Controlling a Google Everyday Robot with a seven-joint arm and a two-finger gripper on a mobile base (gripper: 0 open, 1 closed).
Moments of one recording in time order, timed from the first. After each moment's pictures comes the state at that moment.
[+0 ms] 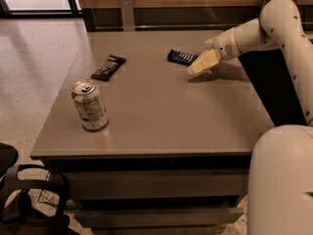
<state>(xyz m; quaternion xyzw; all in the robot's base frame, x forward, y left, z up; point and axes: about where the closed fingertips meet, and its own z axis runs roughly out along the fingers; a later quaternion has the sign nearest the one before) 0.765 -0.156 0.835 -0.46 0.76 0.25 0.39</state>
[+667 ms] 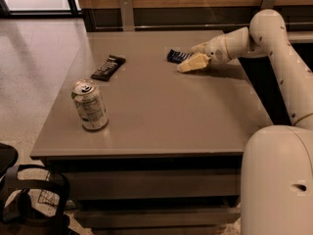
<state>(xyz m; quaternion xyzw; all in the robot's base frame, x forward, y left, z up) 0.777 -0.123 0.812 -0.46 0.74 0.30 0.40</state>
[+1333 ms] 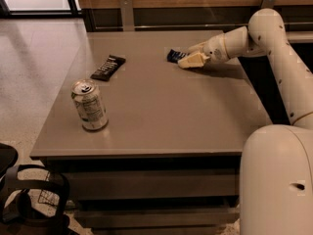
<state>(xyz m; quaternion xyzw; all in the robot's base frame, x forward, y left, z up) 0.777 -0.122 0.815 -0.46 0.74 0.30 0.40</state>
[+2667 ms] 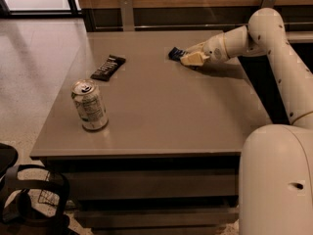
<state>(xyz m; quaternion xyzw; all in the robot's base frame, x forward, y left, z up) 0.777 -0.122 0.817 -0.46 0.74 0.30 0.40</state>
